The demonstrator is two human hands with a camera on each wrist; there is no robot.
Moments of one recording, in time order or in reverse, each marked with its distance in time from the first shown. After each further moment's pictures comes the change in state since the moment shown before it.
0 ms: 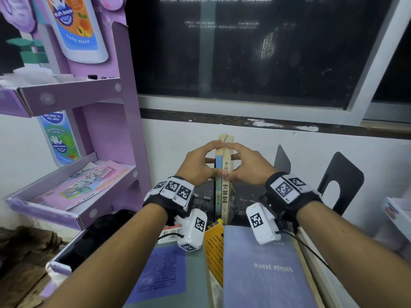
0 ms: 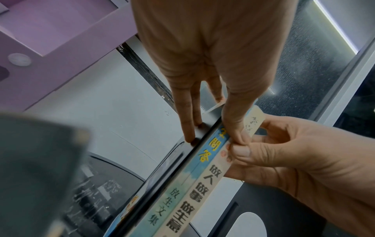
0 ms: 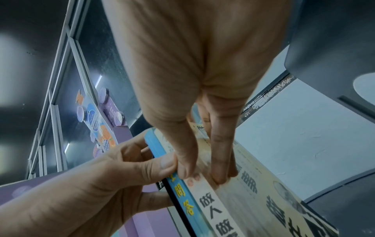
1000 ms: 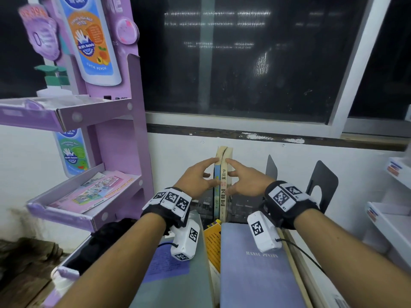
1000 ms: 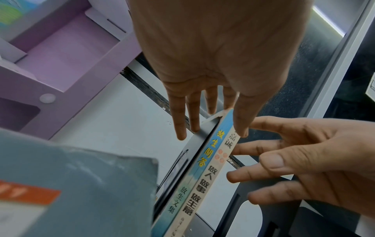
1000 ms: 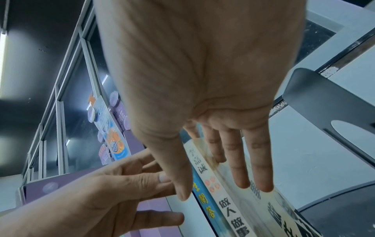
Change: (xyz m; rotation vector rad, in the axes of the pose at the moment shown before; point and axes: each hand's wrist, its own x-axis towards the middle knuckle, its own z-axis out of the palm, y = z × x) left_hand -0.034 0.015 -0.006 0.297 -0.054 -0.016; right_hand -0.054 -0.034 -0.013 -0.139 -0.189 0.119
